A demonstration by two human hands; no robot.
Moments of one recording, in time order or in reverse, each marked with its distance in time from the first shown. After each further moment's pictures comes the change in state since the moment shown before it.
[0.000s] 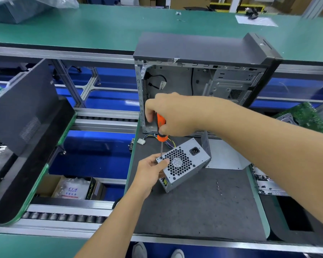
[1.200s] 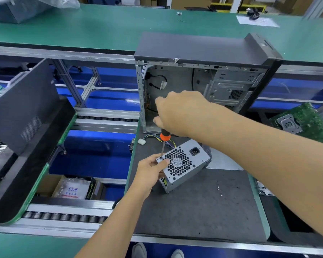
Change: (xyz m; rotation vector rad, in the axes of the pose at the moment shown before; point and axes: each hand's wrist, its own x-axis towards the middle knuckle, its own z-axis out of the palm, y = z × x) left_hand 0.001 -0.002 -0.002 -0.032 -0.012 -0.002; right_hand -0.002 -0.015 0.002 -0.309 0.159 0.217
